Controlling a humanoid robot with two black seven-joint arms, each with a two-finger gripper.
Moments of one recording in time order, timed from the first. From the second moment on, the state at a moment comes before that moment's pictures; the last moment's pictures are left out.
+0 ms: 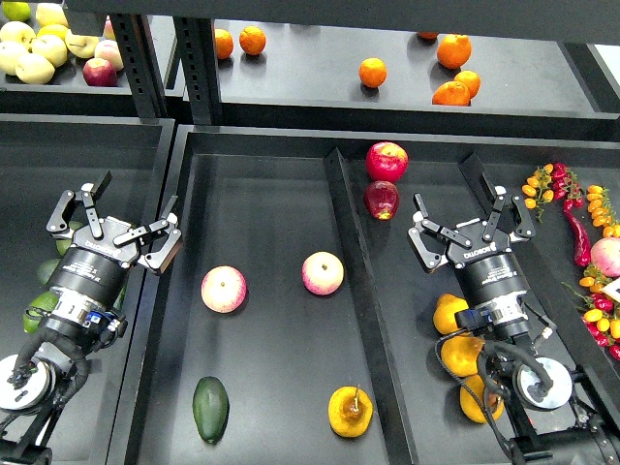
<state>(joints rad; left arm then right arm) 0.03 0.00 -1.44 -1.37 -0.09 -0.36 0.14 0.08 0.02 1.41 1.23 0.01 0.47 -0.09</state>
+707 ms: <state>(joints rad) 0.00 0.00 -1.46 -1.35 -0.08 -0.44 0.15 0.08 0.01 1.40 1.23 0.01 0.47 -0.10</state>
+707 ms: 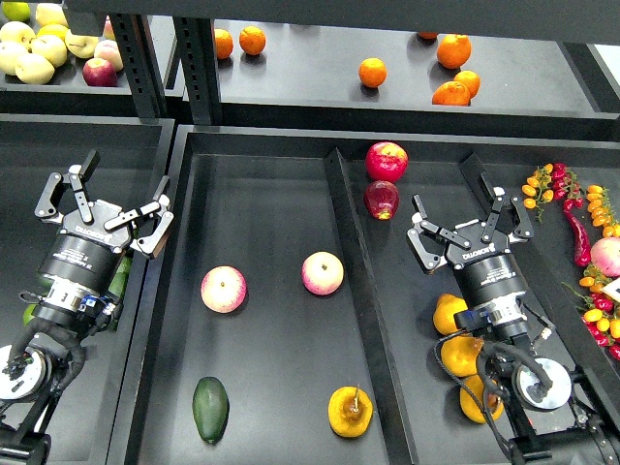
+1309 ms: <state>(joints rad) -0.11 0.00 -1.44 -1.30 -0.09 -0.39 0.21 0.11 0.01 1.42 1.21 0.01 0.41 -0.10</state>
